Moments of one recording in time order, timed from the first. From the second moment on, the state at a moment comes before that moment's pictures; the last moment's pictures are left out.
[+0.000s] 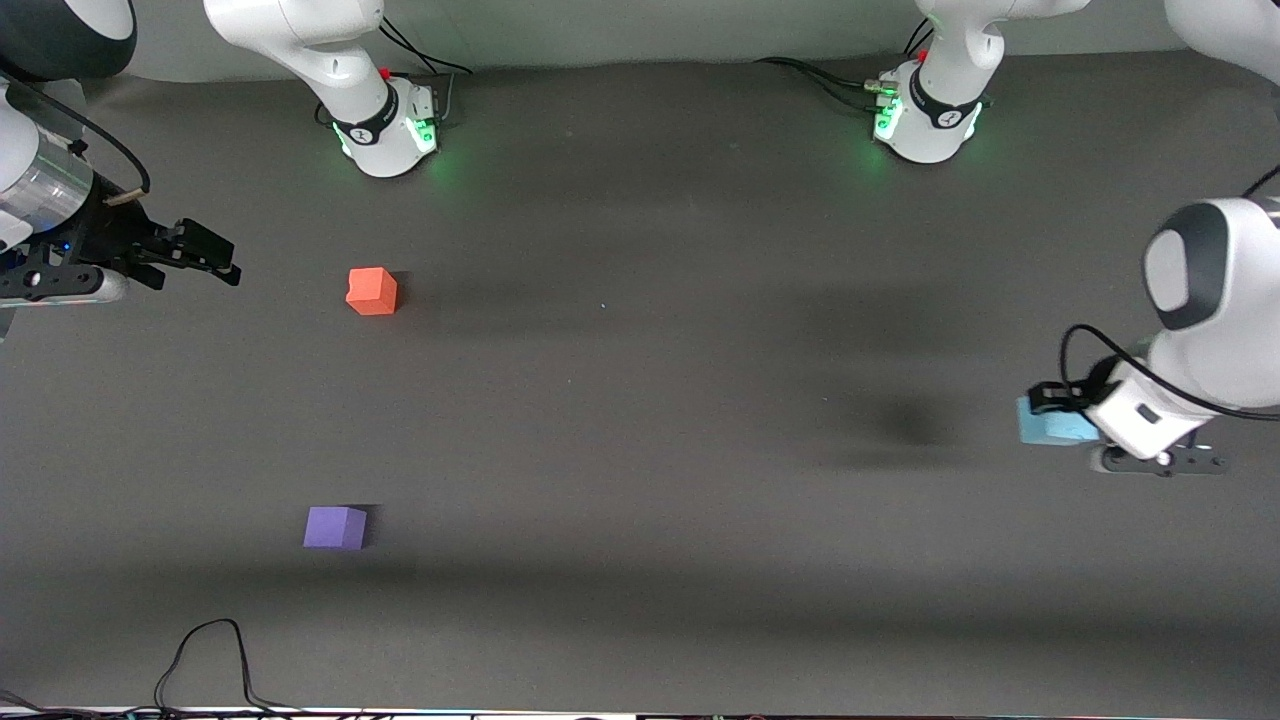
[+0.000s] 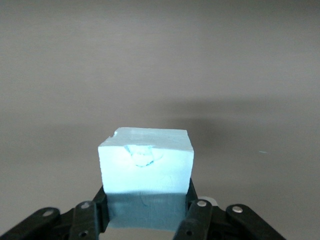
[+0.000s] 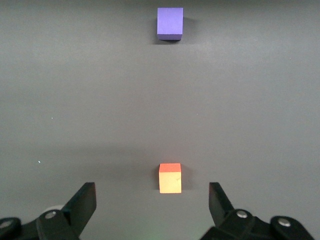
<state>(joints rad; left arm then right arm) -0.07 0.30 -0.01 -1.64 0.00 1.83 -0.08 0.09 -0.15 -0.06 -1.86 0.03 1.69 0.04</state>
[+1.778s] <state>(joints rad) -0.87 0.88 -0.08 -1.30 0.10 2.18 -1.03 0.09 -0.15 -0.06 -1.86 0.03 1.69 0.04</state>
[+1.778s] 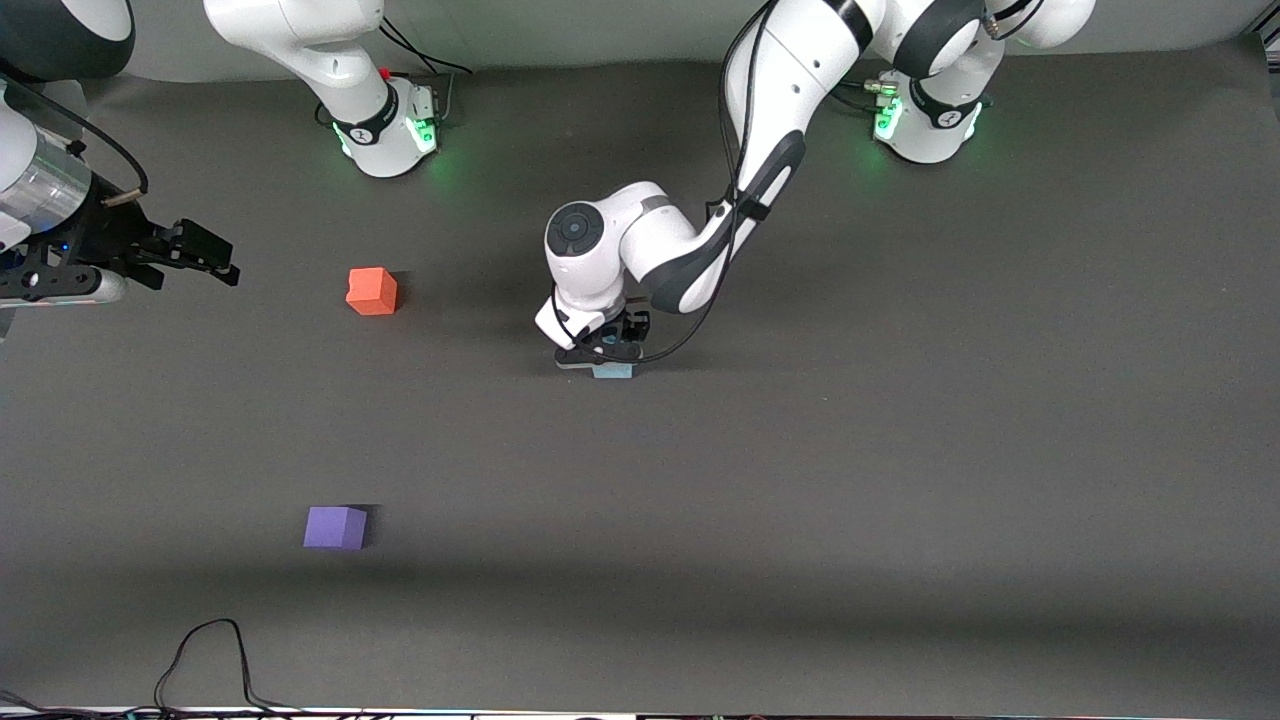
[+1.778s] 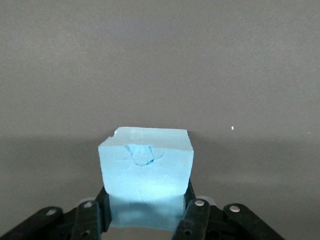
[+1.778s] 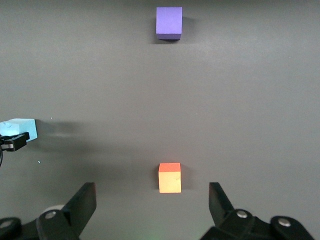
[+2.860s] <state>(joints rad) -0.50 0.51 -0.07 -1.29 -0.08 1.79 -0.68 0.09 -0.15 -0.06 -1.86 0.03 1.68 0.04</state>
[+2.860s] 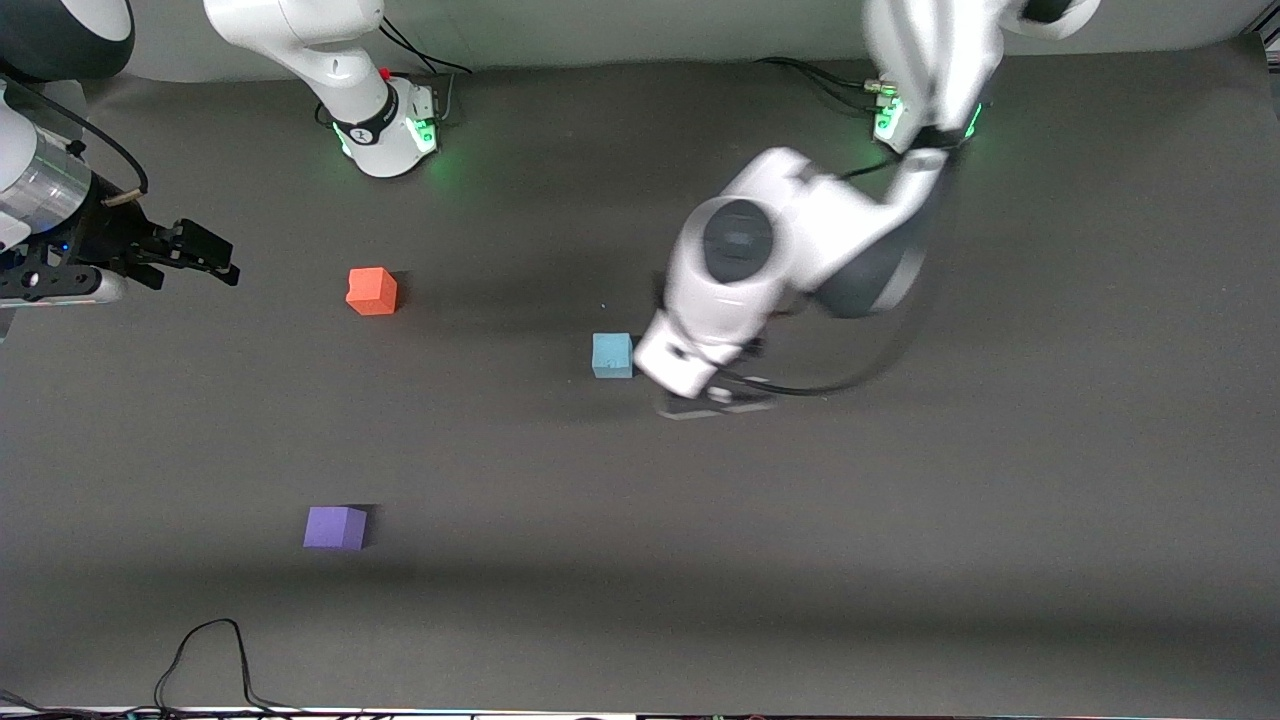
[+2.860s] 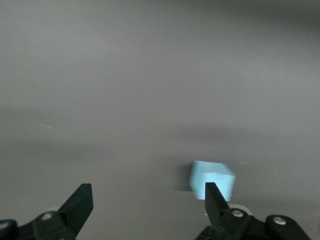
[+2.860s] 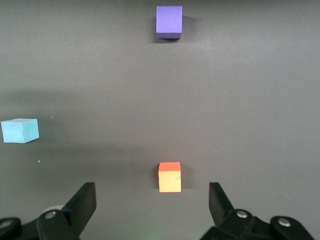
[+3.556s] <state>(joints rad) 0.04 0.12 -0.06 -1.50 -0.07 1.56 -0.04 0.46 -0.08 -0.03 -1.77 0.11 1.67 0.49</state>
